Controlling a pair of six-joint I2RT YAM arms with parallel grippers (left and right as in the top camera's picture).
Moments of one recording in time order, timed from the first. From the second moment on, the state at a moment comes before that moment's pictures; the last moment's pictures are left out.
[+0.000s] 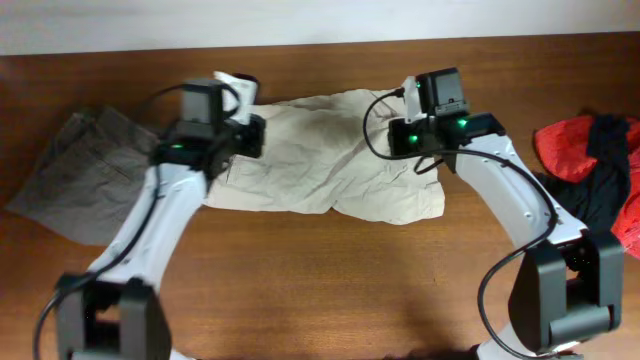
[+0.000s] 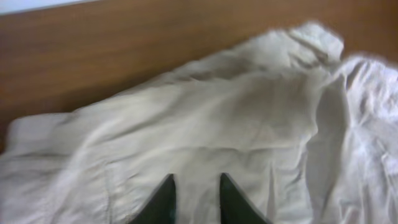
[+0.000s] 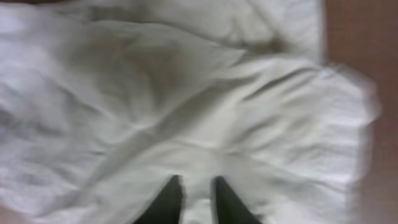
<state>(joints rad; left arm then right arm) -0.20 1.70 1.25 -0.33 0.21 0.05 0.21 1.77 1.36 -0.60 -0.19 0.17</state>
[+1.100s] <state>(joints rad) -0.34 1.98 1.27 -0.50 0.01 0.12 0.05 2.05 1.37 -1.12 0.18 0.45</state>
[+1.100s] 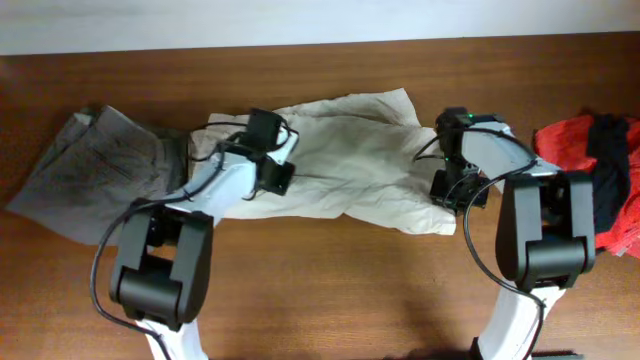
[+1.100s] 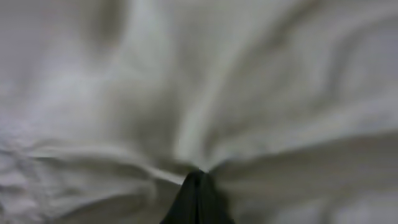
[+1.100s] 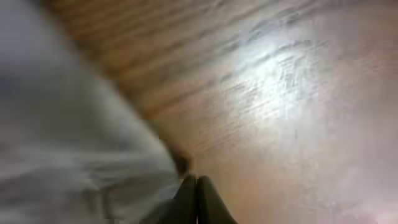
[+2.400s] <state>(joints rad) -0.21 1.81 1.25 -0.57 0.11 -0.01 0.37 1.86 1.32 -0.80 -0.32 0.31</state>
